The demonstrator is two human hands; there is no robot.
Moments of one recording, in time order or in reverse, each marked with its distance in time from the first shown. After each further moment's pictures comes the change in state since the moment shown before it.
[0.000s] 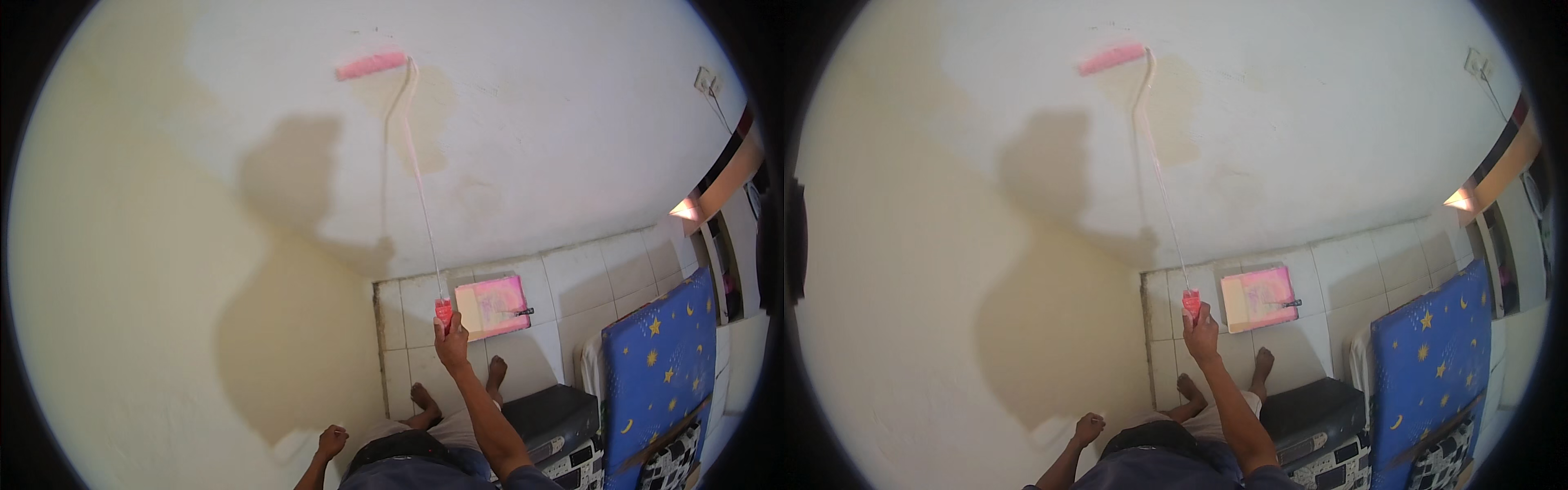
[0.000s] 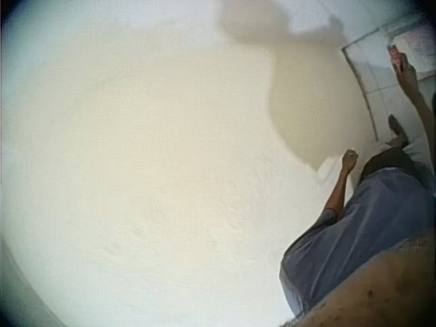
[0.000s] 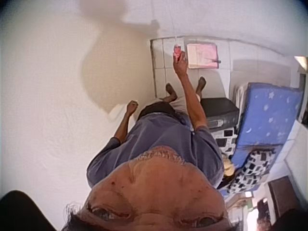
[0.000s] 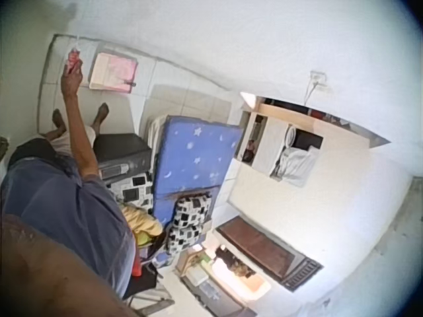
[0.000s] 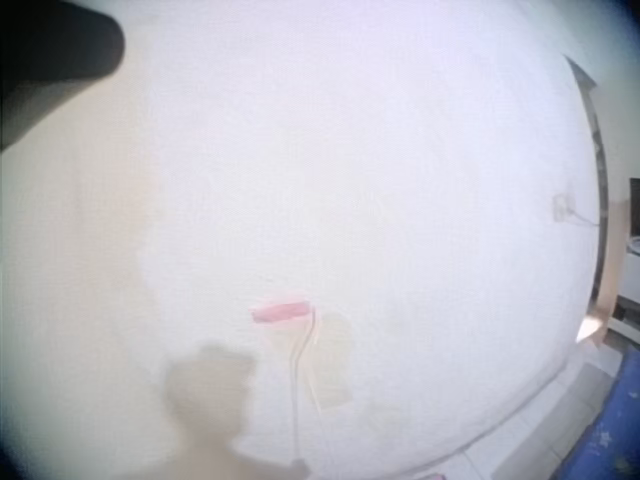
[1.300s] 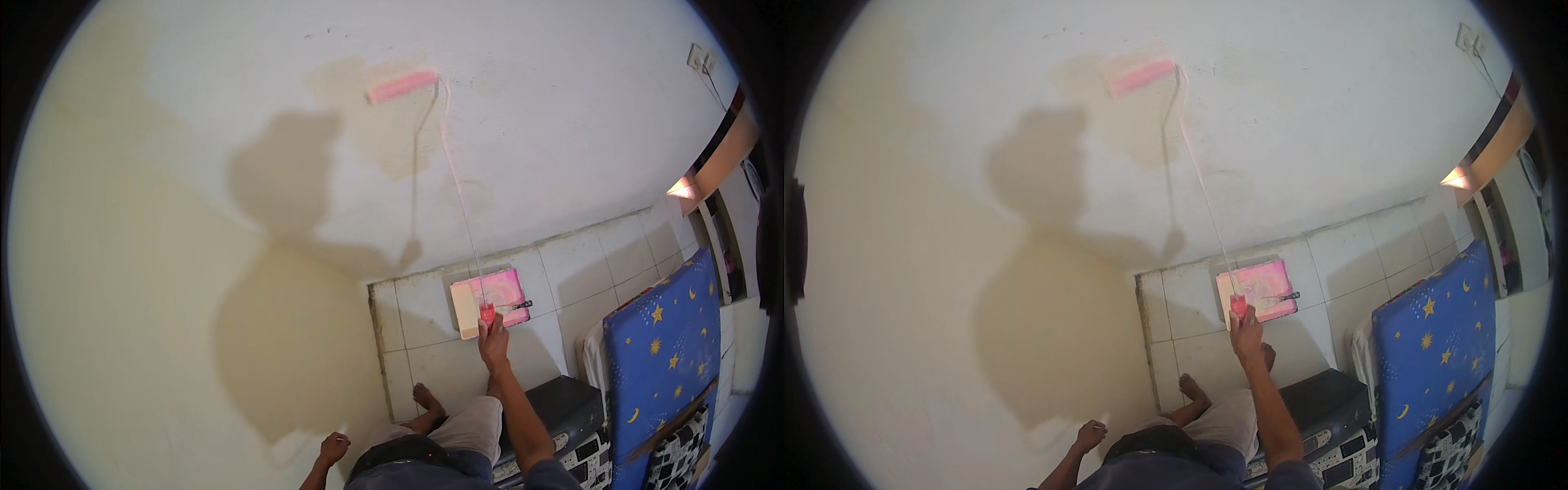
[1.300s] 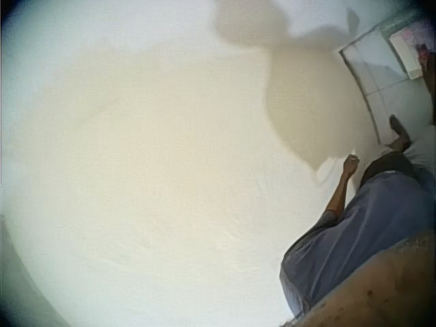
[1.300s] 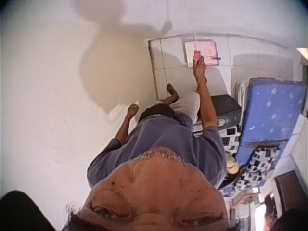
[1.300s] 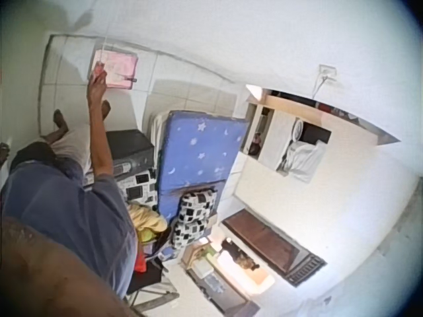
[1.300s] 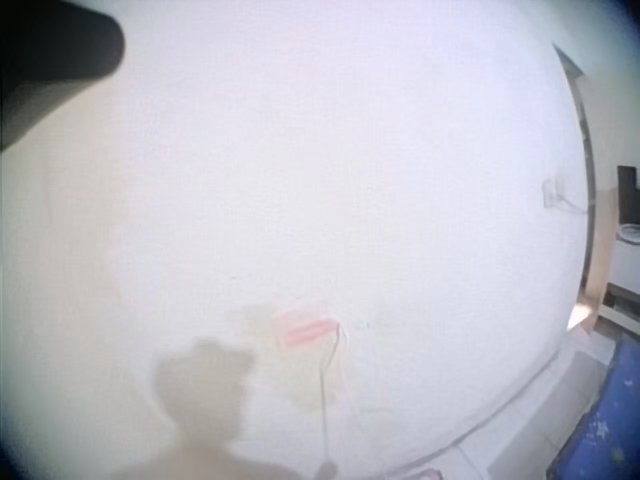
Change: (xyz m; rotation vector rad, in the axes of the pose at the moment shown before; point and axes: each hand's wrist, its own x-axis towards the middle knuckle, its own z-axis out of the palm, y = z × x) left_hand 0.021 0.014 -0.005 0.089 -0.086 -0.025; right_hand 0.020 0.104 -0.071 -0.149 0.042 0.157
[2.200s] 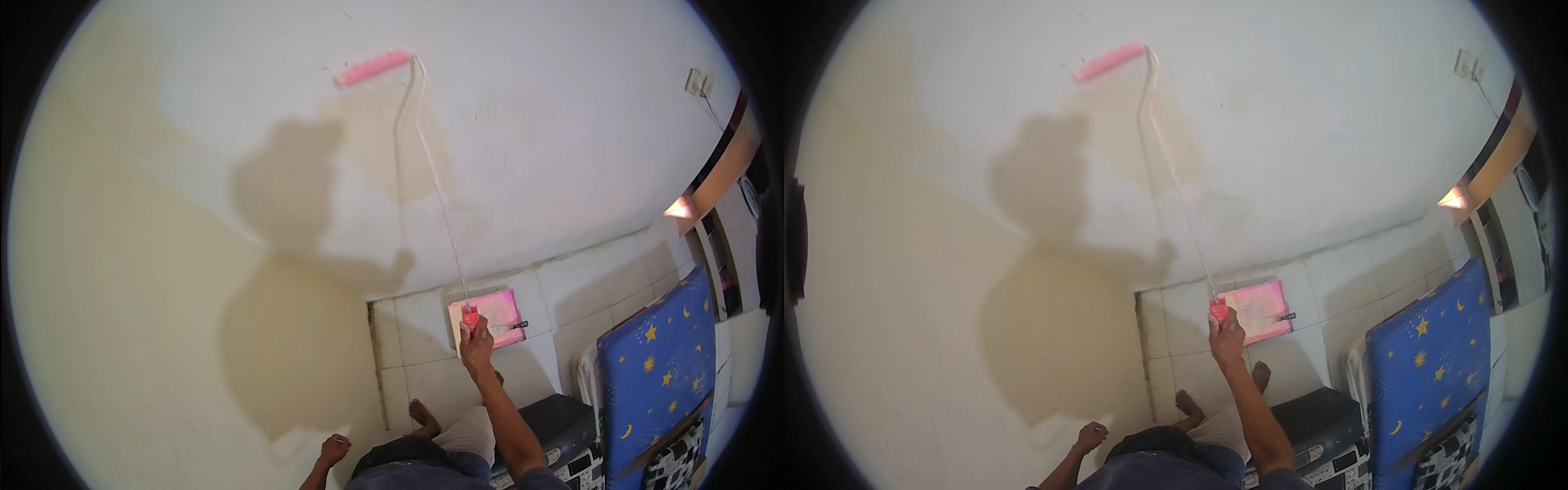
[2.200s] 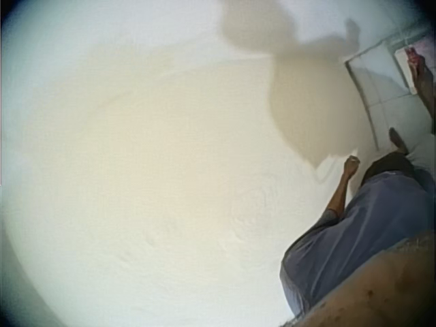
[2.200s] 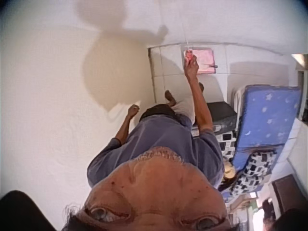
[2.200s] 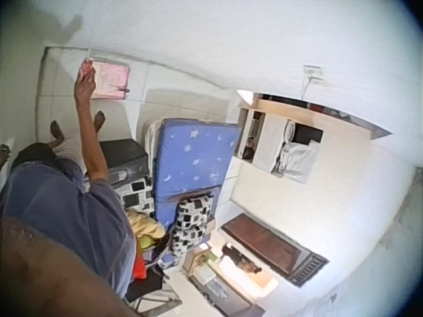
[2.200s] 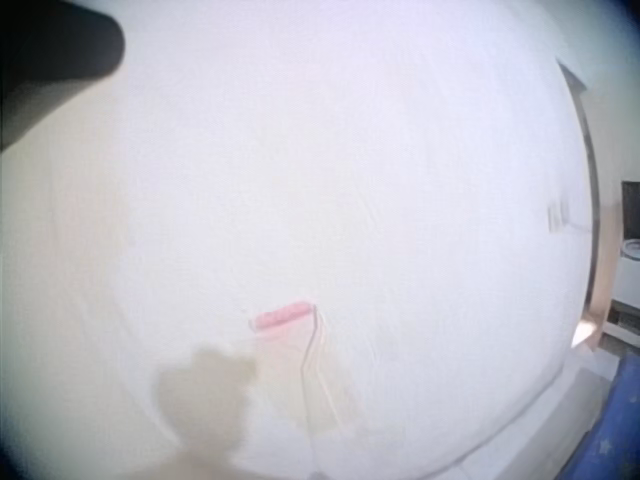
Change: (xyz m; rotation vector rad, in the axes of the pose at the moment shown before) left_hand 0.009 0.037 -0.007 -0.052 0.000 0.038; right_hand 0.029 -0.073 0.007 0.079 0.110 -0.123
